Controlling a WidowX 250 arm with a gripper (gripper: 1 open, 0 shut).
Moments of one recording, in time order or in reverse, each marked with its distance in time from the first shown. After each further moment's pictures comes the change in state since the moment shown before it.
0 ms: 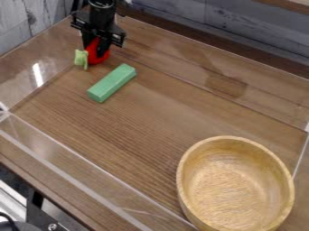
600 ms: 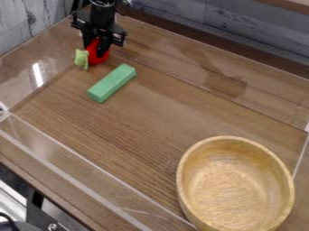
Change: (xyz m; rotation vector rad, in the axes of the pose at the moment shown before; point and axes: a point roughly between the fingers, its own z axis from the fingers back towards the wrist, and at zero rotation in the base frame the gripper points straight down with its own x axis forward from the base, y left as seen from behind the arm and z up) arm -0.002 0.001 0.000 -0.001 0.045 0.024
